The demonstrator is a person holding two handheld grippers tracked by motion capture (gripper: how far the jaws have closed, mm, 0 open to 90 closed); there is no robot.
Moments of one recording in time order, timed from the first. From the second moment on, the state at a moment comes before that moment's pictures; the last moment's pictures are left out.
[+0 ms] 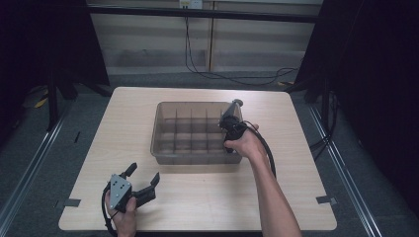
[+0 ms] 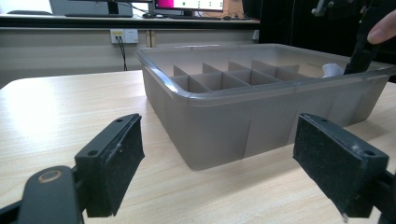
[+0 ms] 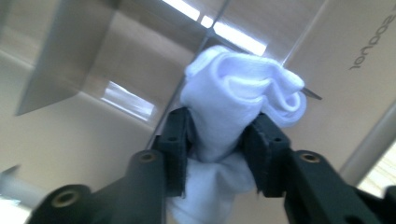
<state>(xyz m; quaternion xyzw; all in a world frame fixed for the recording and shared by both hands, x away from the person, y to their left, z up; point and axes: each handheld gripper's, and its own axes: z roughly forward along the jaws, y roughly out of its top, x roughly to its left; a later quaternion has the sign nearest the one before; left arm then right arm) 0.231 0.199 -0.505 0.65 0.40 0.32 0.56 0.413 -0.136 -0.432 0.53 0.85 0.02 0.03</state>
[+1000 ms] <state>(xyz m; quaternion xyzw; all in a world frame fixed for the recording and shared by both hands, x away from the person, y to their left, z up) 0.231 0.199 -0.505 0.64 0.40 0.33 0.56 0.369 -0.162 -0.405 0.51 0.79 0.31 0.13</state>
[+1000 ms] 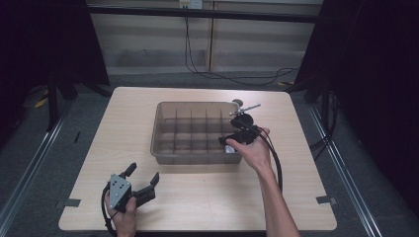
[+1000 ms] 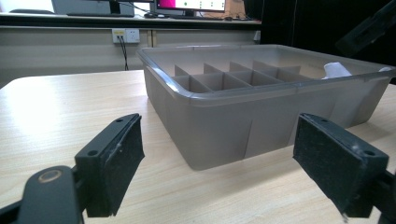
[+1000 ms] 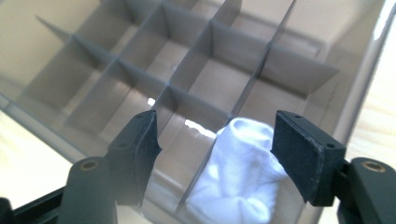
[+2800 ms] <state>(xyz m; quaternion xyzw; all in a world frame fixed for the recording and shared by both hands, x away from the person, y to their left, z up) 0.233 0.199 -0.505 0.64 0.41 0.32 0.56 0.229 -0.268 -0.493 0.56 0.56 0.47 0.40</state>
